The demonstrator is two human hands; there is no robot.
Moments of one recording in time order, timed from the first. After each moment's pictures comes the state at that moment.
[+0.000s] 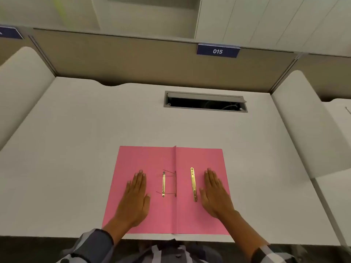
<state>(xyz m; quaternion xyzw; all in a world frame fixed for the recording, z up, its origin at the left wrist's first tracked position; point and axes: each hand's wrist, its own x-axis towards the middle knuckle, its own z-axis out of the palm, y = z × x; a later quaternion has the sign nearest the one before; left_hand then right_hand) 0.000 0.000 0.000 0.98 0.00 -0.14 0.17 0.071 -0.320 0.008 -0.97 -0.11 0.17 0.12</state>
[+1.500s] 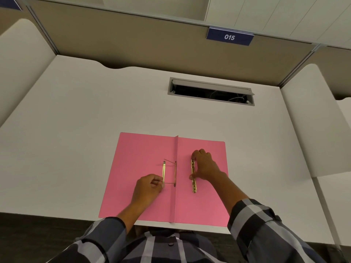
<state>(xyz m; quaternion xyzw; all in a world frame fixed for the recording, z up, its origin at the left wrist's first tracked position) 0.014 -0.049 0.003 0.81 0.22 -0.11 0.54 0.156 -0.268 0.040 -0.95 -0.11 0.27 0.13</state>
